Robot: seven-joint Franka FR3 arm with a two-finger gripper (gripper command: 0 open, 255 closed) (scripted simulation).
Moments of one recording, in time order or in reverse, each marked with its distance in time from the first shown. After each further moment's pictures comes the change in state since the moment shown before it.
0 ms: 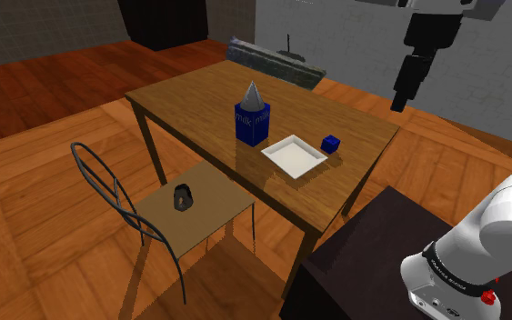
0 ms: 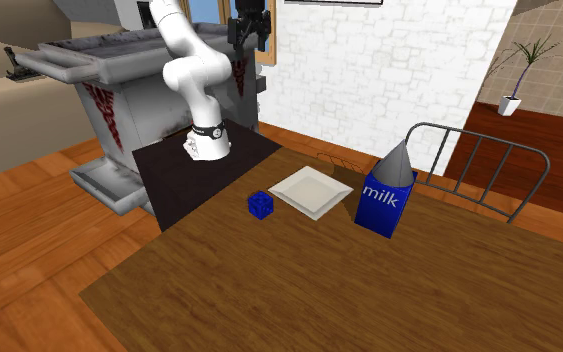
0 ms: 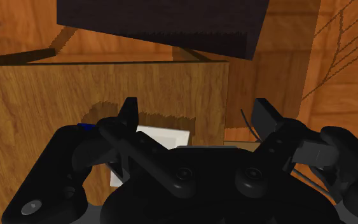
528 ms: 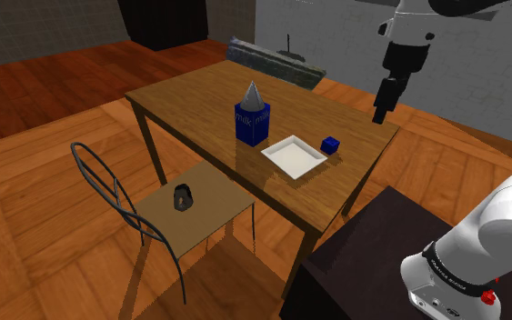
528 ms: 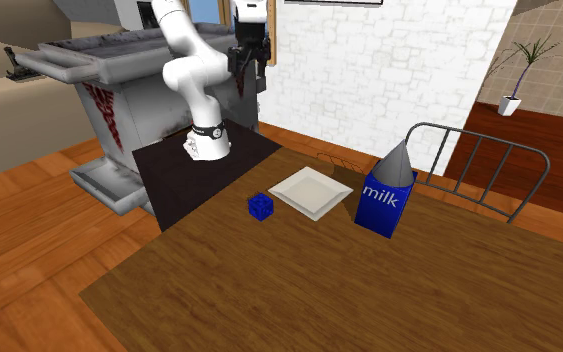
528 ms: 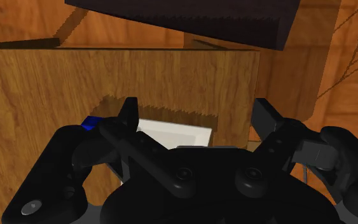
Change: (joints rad) arm -0.020 0.081 -0.050 -0.106 -0.053 0.200 -0.080
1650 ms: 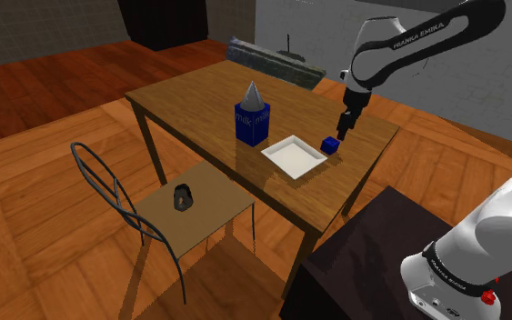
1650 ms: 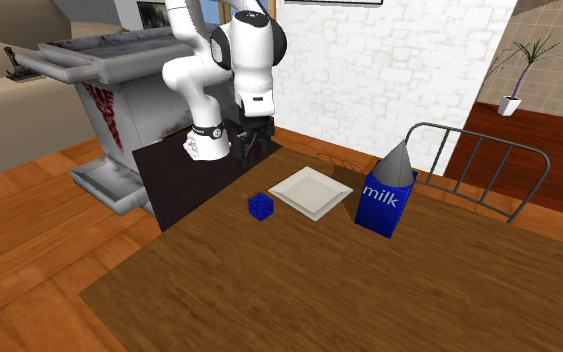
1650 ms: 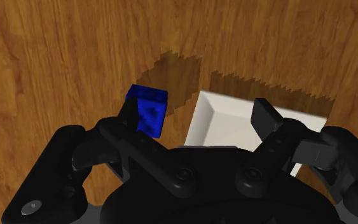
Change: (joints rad) arm -0.048 0.513 -0.135 -0.009 -0.066 0.580 -0.207
